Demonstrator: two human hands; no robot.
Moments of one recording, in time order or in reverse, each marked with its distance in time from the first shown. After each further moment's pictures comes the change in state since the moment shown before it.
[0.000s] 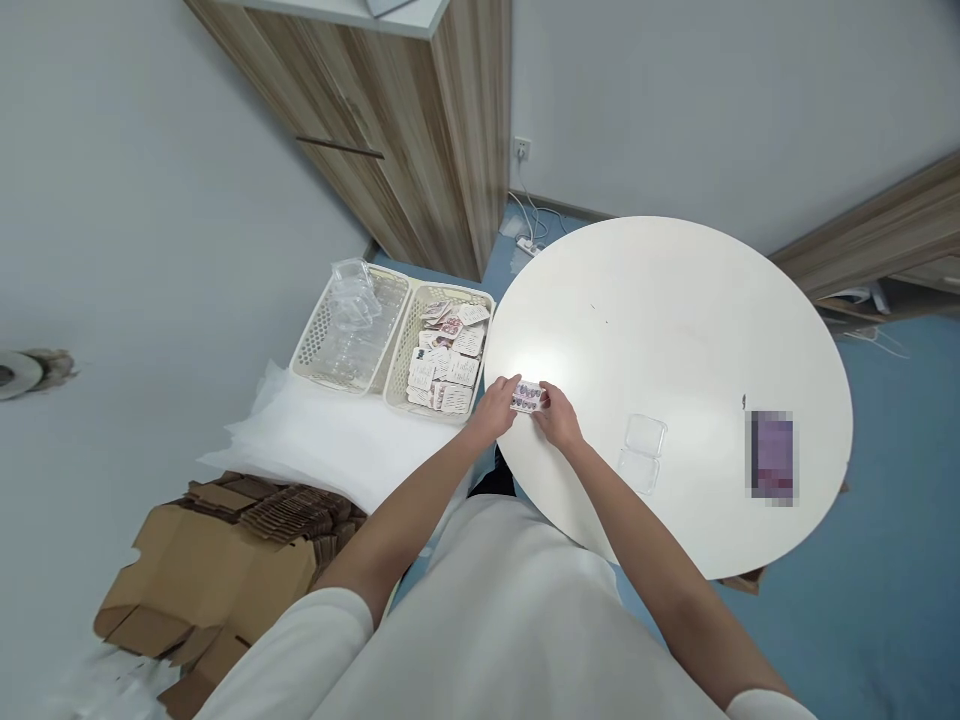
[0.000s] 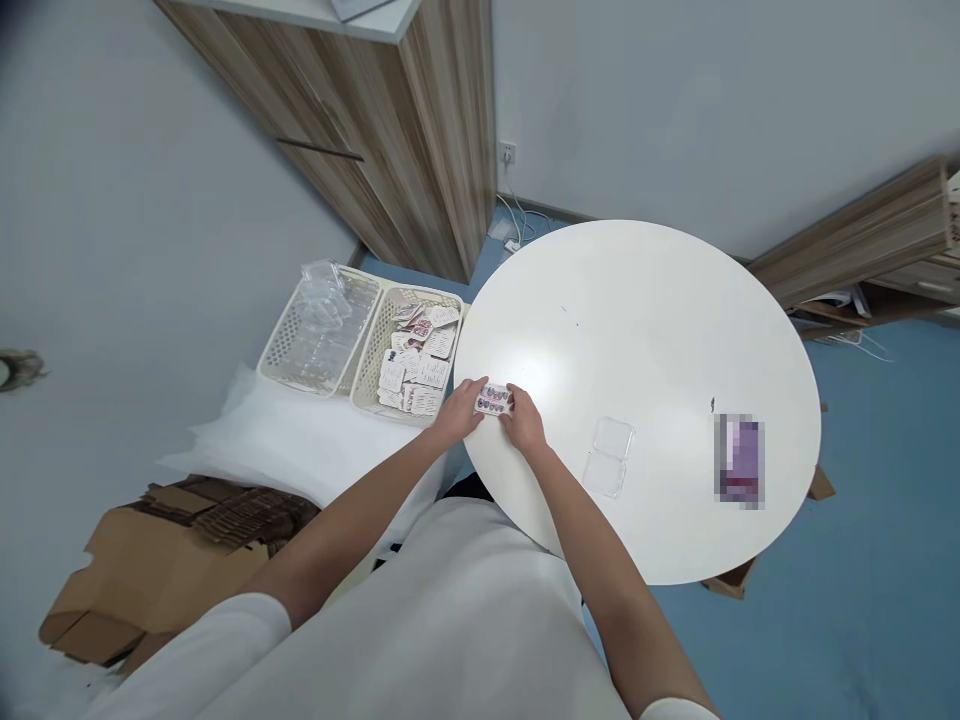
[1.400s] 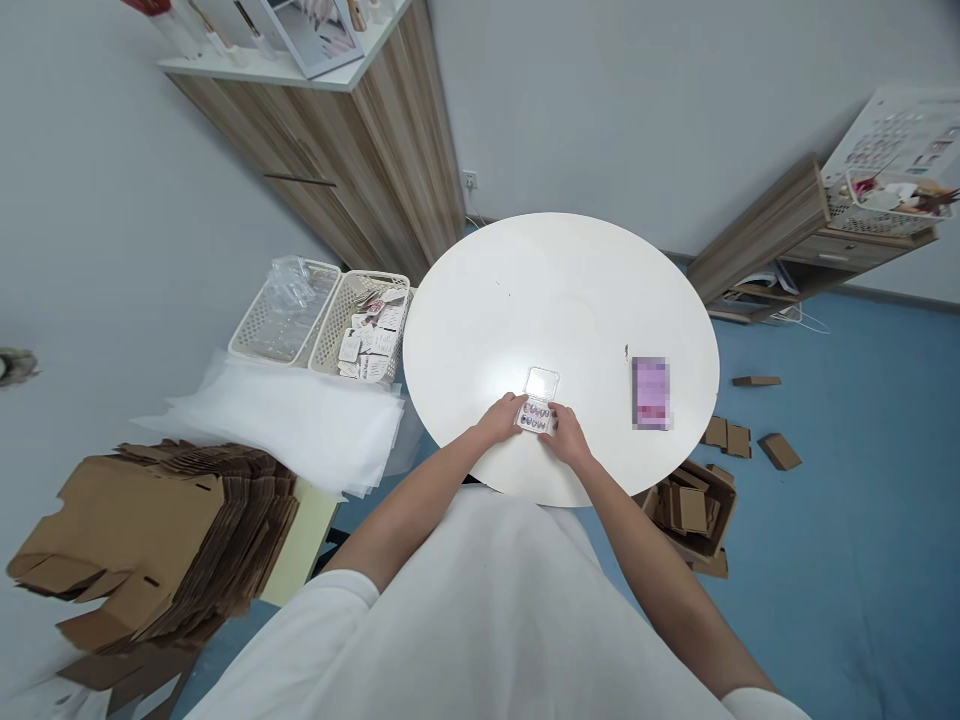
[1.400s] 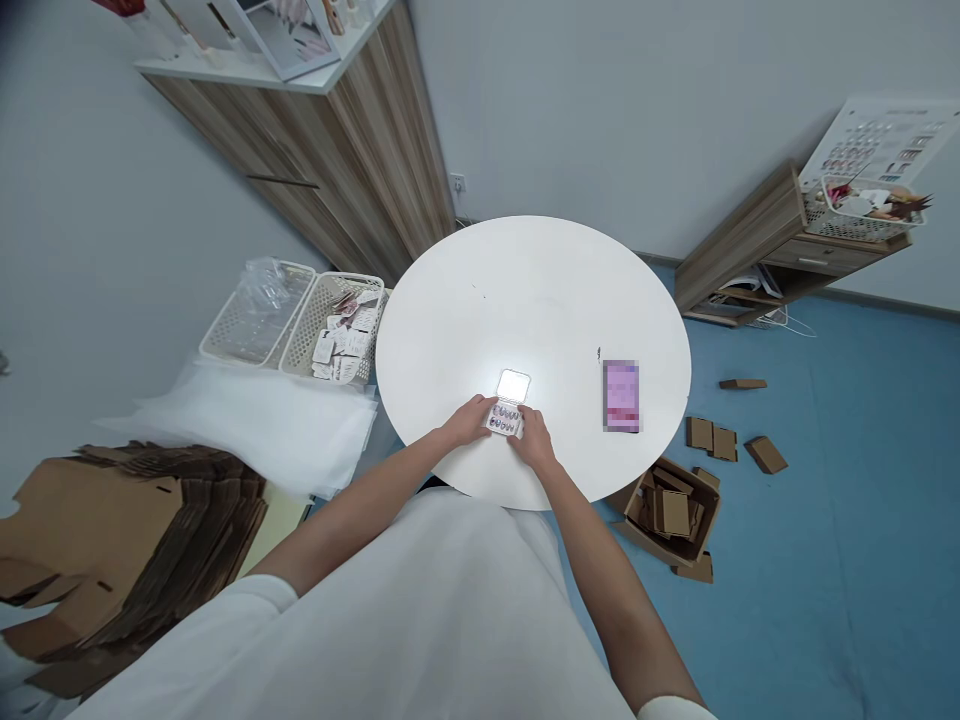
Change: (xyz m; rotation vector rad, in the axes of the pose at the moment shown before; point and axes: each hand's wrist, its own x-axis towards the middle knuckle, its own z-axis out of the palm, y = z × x) left_hand -0.026 0.164 0.130 -0.023 -0.224 0.100; right_hand -0.150 0.147 -0.113 -0.027 0.043 0.120
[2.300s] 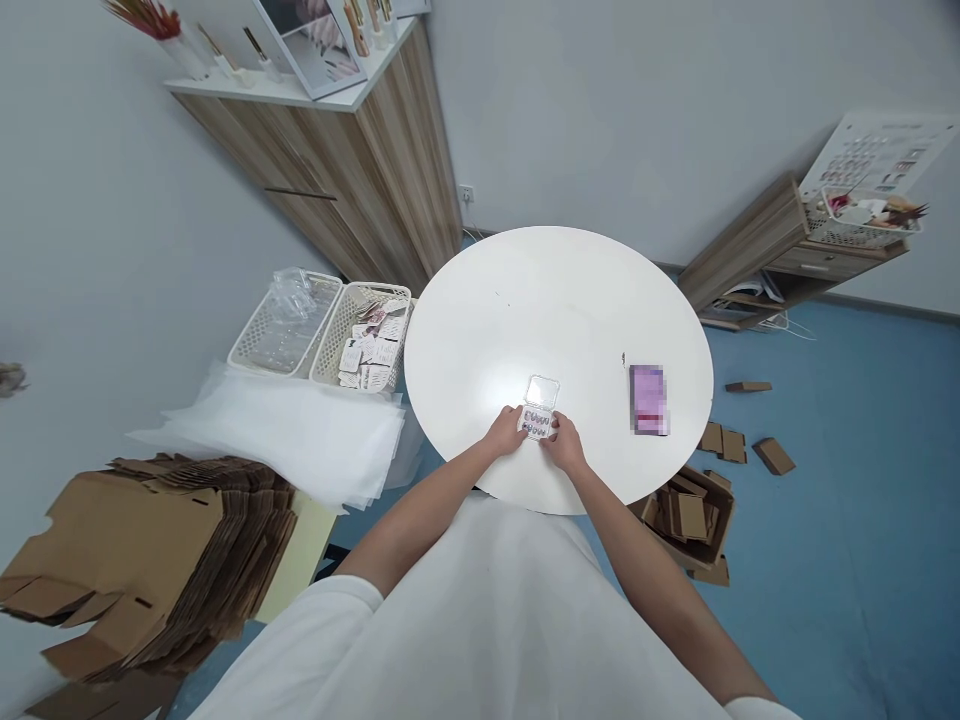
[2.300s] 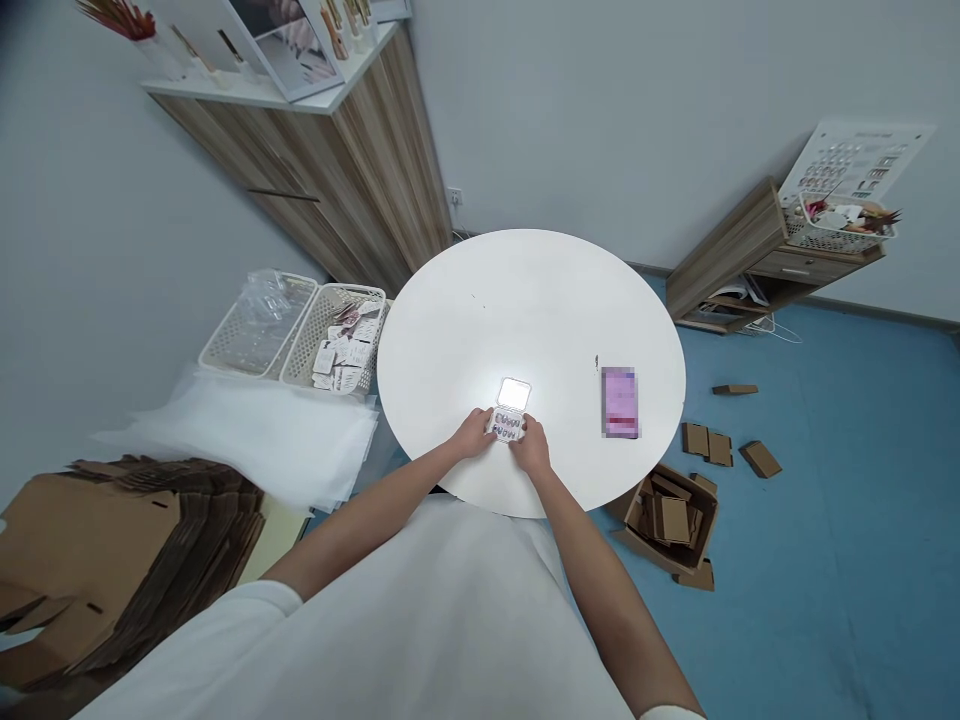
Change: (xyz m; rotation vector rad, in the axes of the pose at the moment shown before) left_hand -0.001 0.000 0.015 -0.187 0.047 -0.092; right_hand 0.001 0.000 0.016 0.116 0.087 0.138
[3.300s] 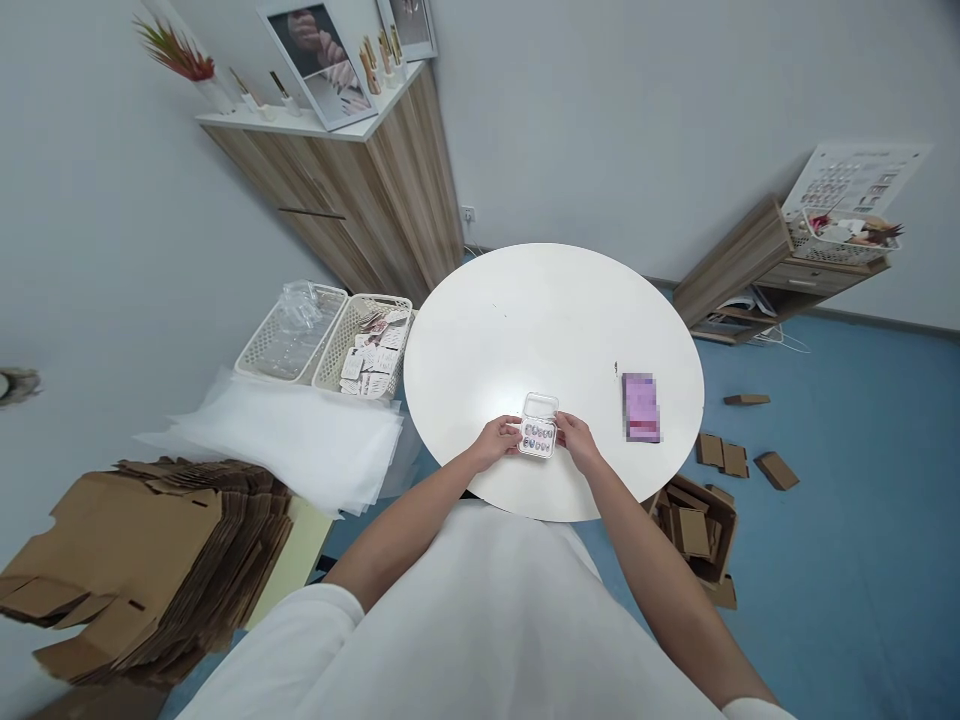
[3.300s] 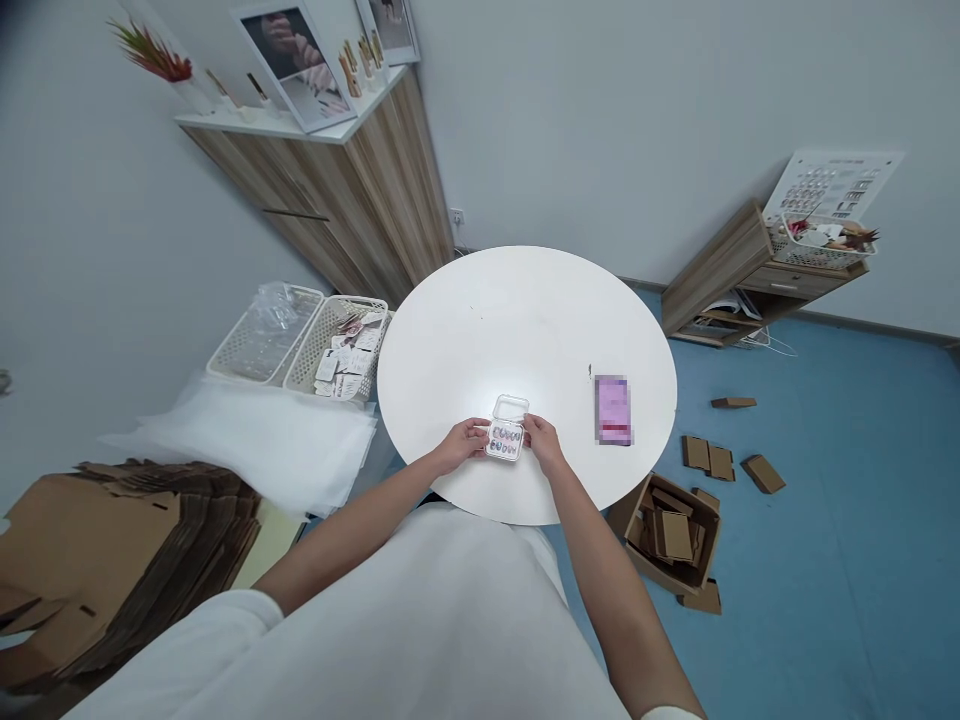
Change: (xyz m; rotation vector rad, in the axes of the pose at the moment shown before) left_hand -0.024 0.008 -0.007 -0.972 -0.045 -0.174; right_hand 0.013 -0.012 -0.040 0.626 -0.131 0.183
